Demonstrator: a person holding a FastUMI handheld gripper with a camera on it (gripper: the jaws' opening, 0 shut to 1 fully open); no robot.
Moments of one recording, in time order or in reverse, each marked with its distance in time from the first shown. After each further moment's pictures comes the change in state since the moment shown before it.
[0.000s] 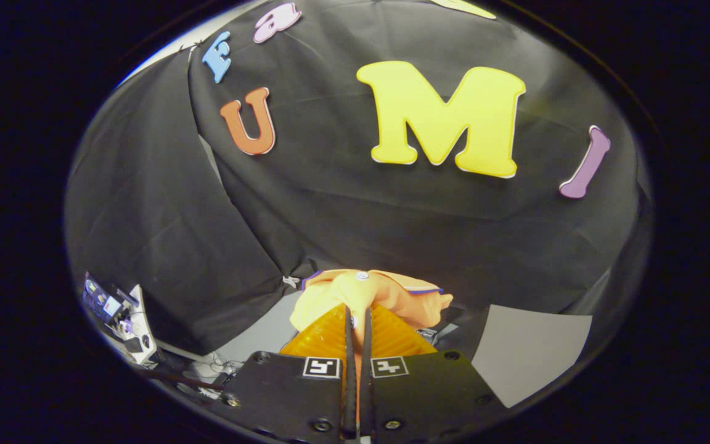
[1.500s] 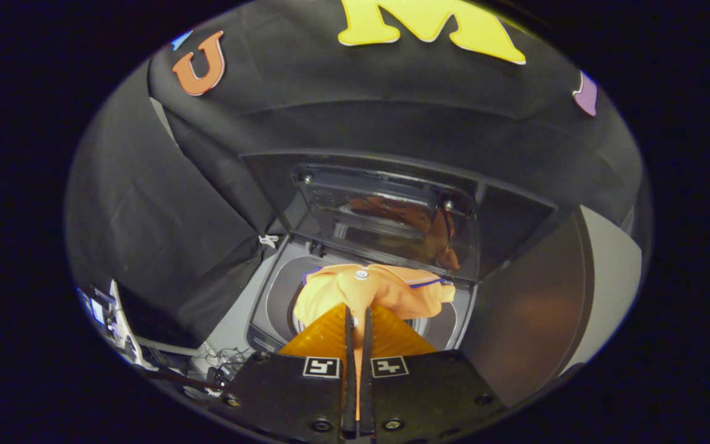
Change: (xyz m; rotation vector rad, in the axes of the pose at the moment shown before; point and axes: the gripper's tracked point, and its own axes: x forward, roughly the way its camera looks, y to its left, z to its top) arm 0.190 -0.023 -0.164 0.139 0.218 -0.073
